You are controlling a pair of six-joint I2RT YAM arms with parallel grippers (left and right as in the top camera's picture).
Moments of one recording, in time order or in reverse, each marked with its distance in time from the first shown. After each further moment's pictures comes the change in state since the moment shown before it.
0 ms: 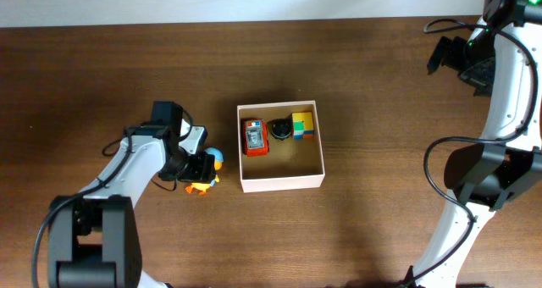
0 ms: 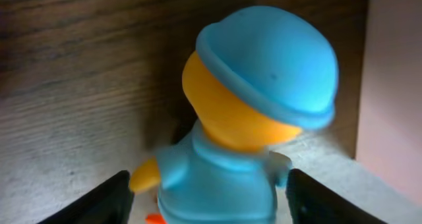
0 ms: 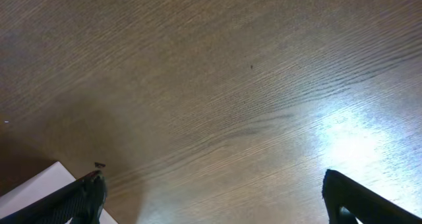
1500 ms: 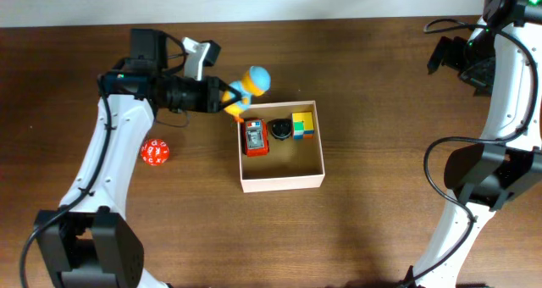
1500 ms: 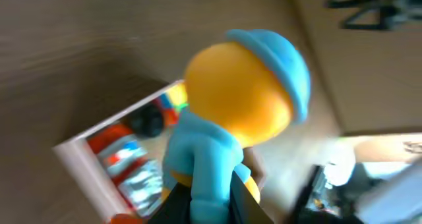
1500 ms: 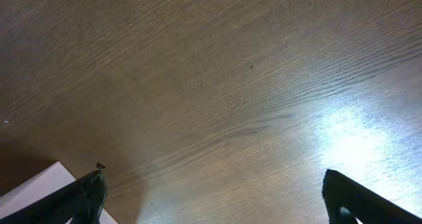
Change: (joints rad) left arm -0.022 0.021 0.517 -0.064 0.654 -0.071; right arm 0.000 0.000 0.000 0.000 0.000 0.000
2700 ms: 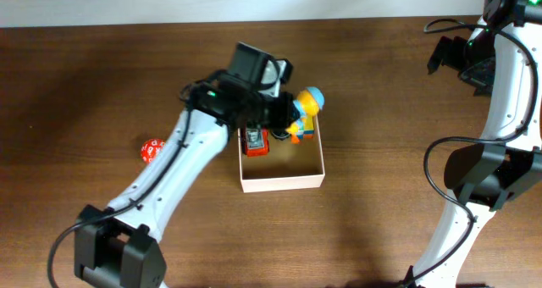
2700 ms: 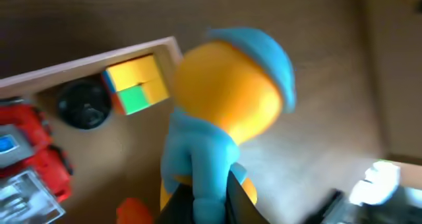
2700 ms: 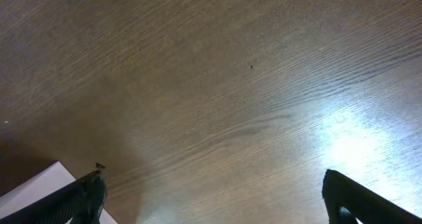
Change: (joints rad) left arm -0.430 0.000 0.000 0.098 -0.479 -0.427; right arm 0.000 0.000 0.000 0.000 0.000 0.000
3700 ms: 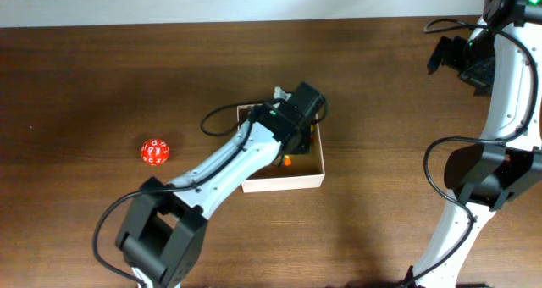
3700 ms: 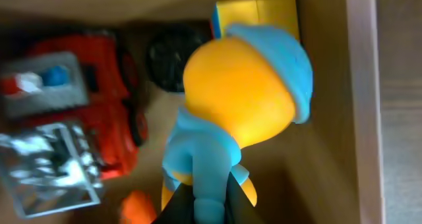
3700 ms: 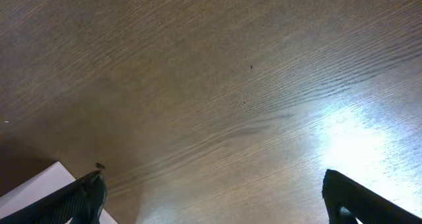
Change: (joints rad) left arm -0.196 0.169 -0.014 -0.079 -0.523 -0.194; right arm 0.000 0.000 0.000 0.000 0.000 0.001
